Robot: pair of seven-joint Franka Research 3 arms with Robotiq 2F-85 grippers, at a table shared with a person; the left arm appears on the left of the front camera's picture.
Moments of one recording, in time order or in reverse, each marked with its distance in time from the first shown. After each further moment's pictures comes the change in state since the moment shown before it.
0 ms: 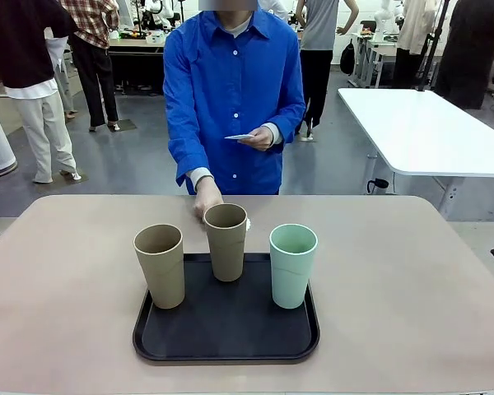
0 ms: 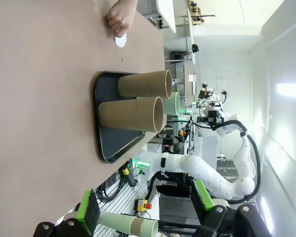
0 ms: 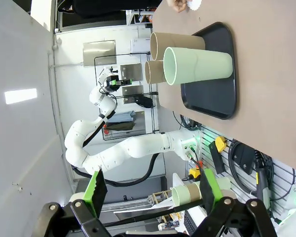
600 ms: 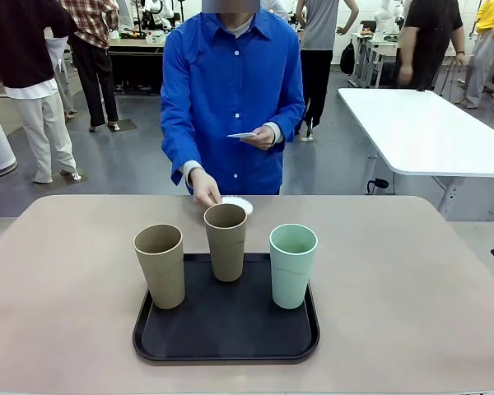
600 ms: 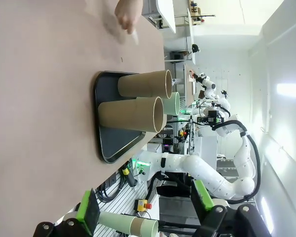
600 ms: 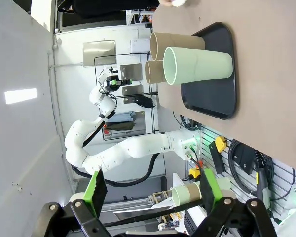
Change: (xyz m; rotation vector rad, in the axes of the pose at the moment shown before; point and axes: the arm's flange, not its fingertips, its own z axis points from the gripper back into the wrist) left arm 0.000 0.000 0.000 0.000 0.000 0.000; right arm 0.000 0.000 0.000 0.000 0.000 0.000
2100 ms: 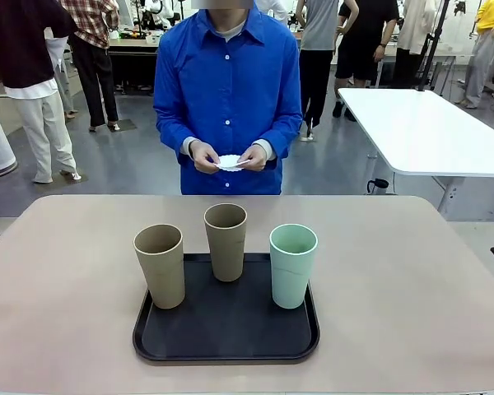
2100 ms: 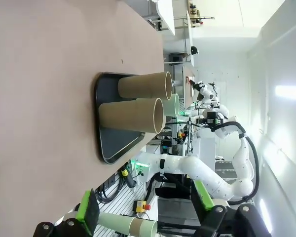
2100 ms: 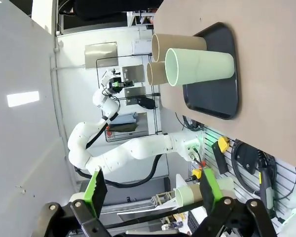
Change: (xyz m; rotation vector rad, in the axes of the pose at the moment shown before) left arm -0.001 0.003 0.002 -0.007 -0.006 0.005; right arm 0.000 0.002 0.000 0.006 -0.004 -0.016
